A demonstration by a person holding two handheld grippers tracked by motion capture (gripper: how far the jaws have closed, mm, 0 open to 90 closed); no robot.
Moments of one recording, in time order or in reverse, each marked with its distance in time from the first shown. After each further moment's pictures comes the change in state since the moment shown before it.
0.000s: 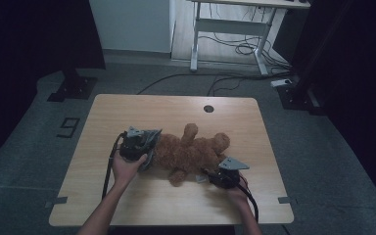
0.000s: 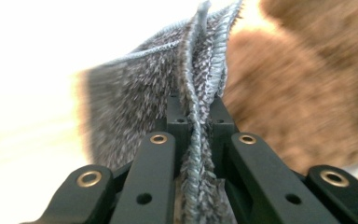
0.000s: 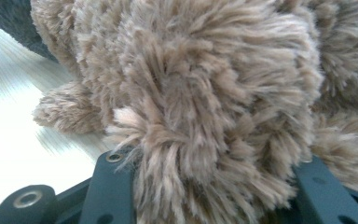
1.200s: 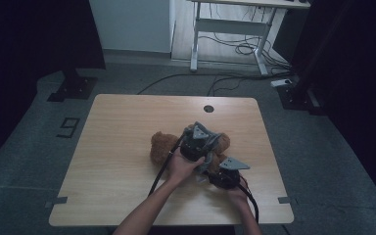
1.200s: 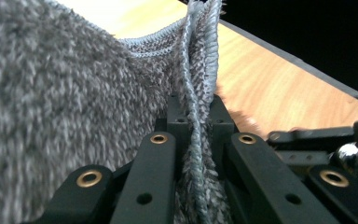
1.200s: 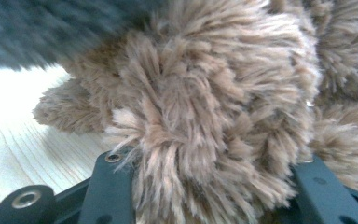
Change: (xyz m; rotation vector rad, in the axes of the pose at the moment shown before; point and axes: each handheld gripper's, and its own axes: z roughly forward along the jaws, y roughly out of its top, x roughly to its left) left arm -0.148 0.056 0.071 -0.030 -0.203 0.236; right arm -0.001 -0.002 0.000 0.004 0.006 0.029
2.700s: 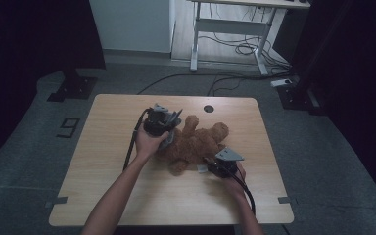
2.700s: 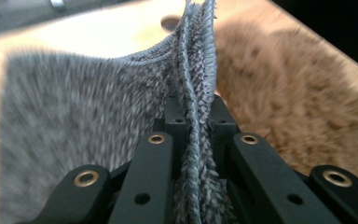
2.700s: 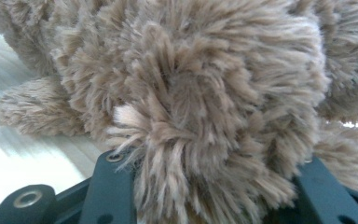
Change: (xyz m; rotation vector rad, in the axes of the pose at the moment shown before) left arm 0.117 0.004 -0.032 0.061 0.127 -0.171; right arm -0.019 0.015 0.027 -0.017 -0.134 -0.097
